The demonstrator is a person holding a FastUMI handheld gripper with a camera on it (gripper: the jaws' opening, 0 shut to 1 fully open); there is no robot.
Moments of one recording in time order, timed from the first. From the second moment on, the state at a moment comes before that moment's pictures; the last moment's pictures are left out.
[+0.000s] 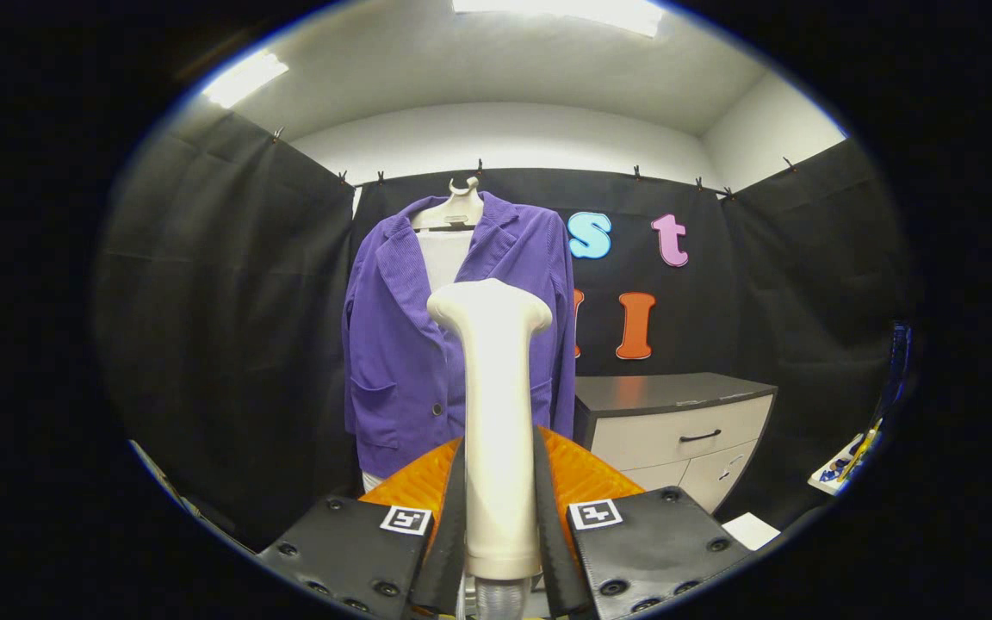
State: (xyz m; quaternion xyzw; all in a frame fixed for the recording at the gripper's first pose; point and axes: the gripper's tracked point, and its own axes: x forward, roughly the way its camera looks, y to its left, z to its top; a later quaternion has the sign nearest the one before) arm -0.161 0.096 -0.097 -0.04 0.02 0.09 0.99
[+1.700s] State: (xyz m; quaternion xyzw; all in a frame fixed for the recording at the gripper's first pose) arm -0.179 0.046 -0.109 0.01 0.04 0.04 1.00
